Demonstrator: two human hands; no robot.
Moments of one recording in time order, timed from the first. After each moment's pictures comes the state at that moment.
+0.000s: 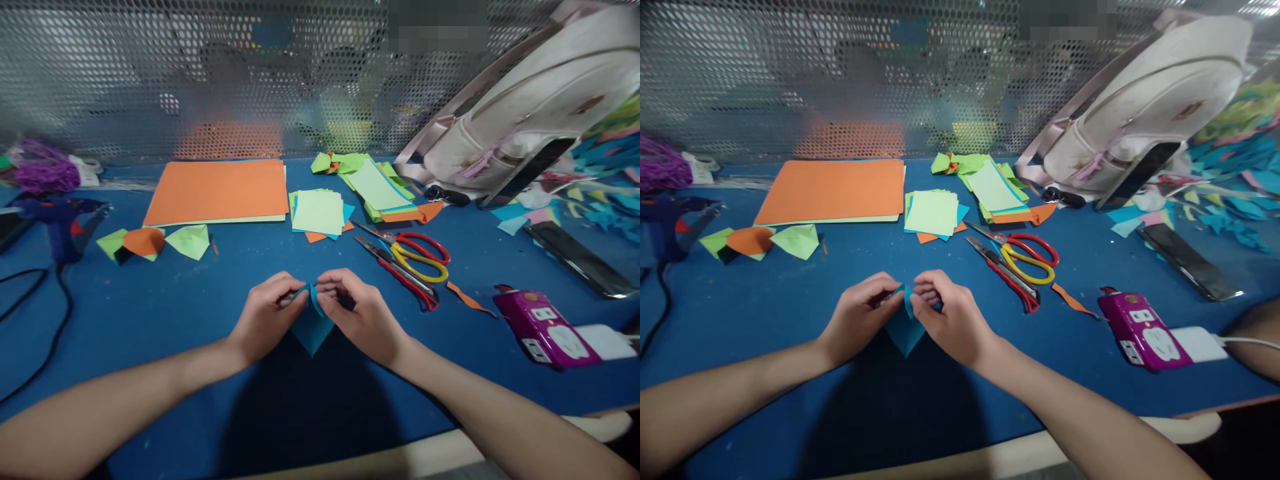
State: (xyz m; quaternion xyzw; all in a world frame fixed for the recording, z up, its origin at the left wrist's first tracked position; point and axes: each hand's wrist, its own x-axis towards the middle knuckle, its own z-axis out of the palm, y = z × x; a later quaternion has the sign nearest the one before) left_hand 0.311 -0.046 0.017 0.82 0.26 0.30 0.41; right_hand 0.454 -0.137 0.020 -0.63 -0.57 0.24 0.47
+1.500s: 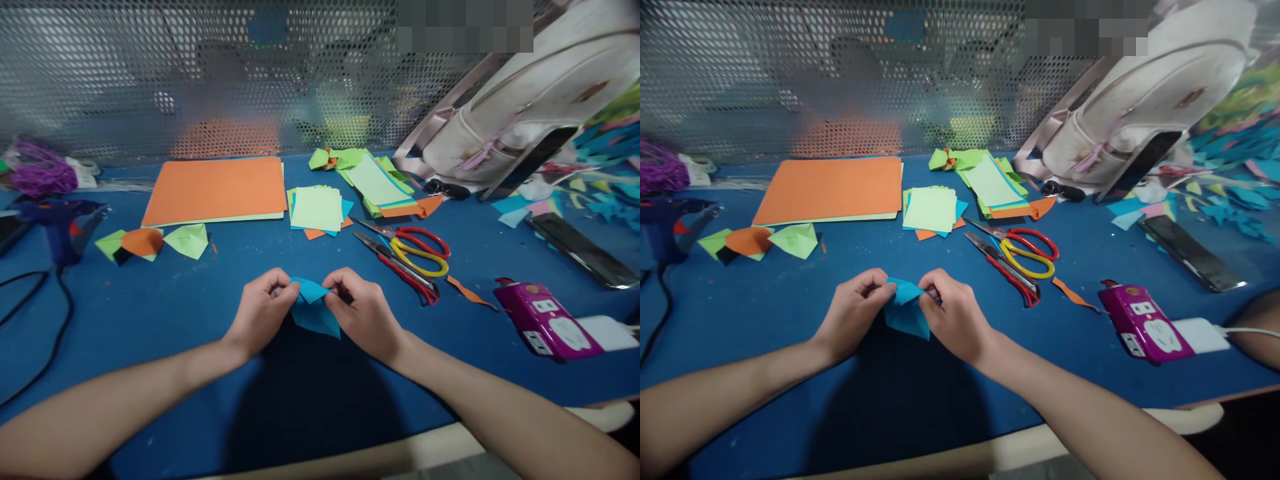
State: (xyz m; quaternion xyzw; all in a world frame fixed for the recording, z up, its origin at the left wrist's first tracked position) left_hand 0.314 -0.048 0.021 0.68 0.44 0.24 0.53; right_hand 0.455 -0.137 0.019 -0.65 -0.58 0.19 0.46
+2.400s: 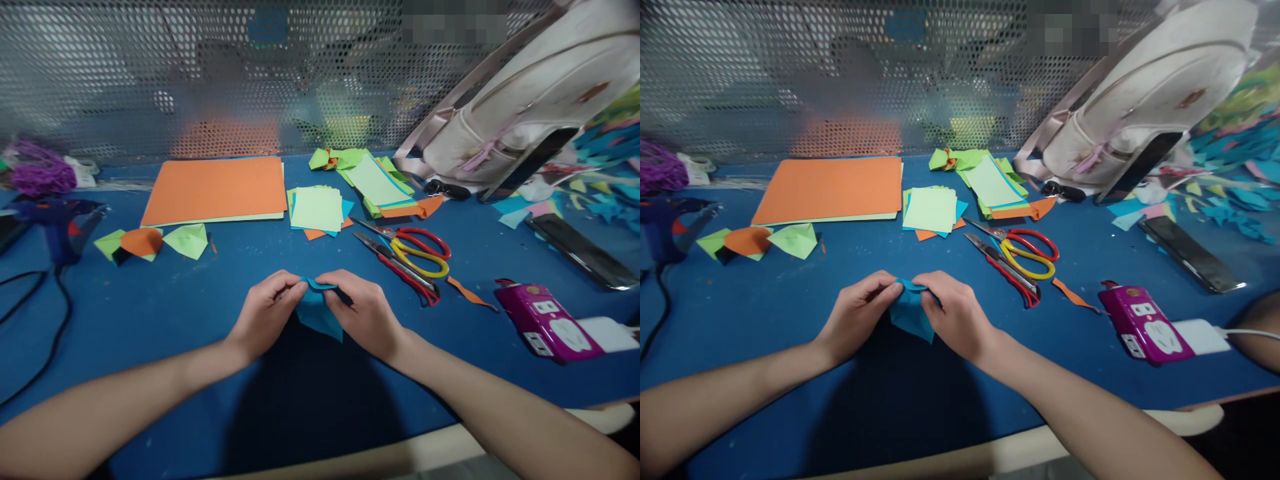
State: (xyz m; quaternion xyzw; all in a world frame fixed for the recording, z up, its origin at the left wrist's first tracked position) left_hand 0.311 -0.048 0.020 0.78 0.32 0.25 0.47; right_hand 0.460 -0.135 0.010 -0.61 -0.65 0.11 0.45
